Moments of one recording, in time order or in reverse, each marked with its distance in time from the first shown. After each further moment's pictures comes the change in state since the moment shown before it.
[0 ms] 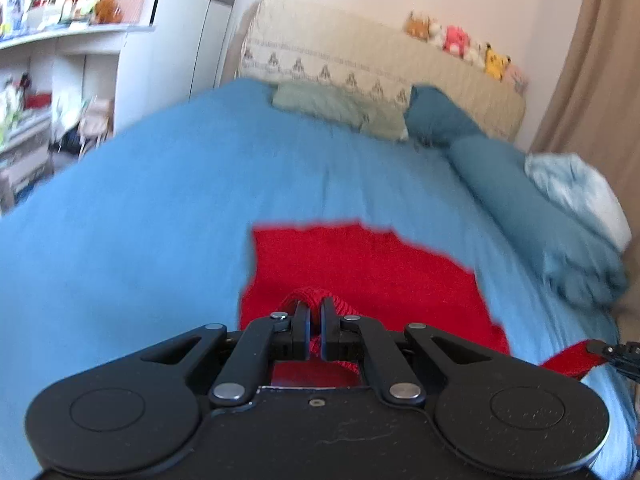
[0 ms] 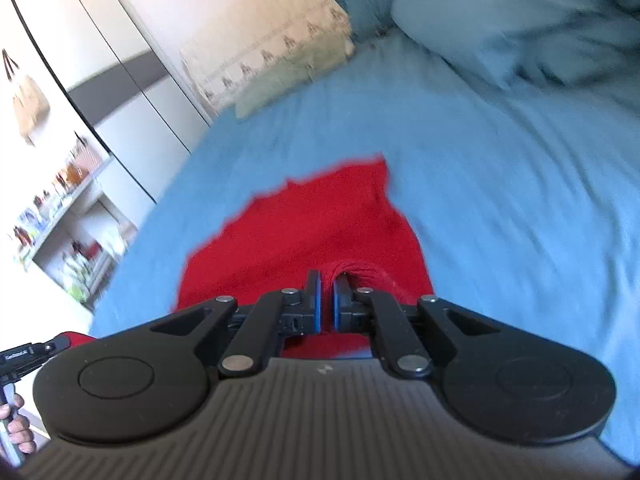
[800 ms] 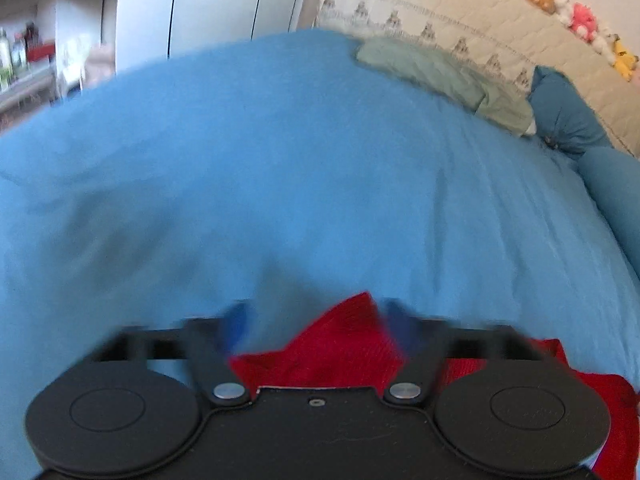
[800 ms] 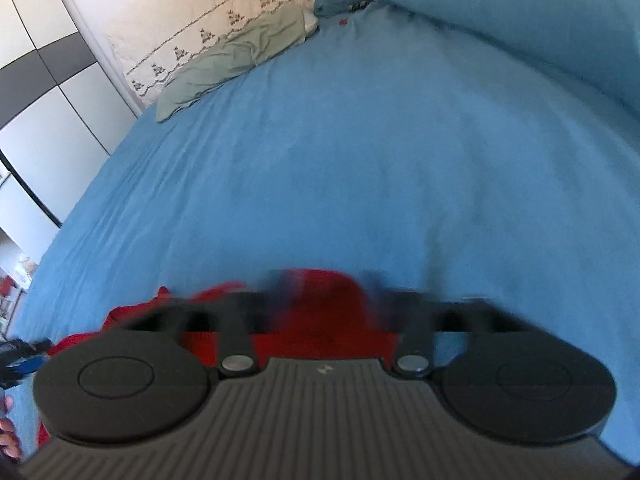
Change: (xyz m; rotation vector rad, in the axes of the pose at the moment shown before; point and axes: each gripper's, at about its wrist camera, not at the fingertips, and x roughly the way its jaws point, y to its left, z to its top) left arm 0.348 0.019 0.088 -0.108 0.071 0.253; right arm 0.357 -0.050 0.129 -0.030 0.019 -0.180
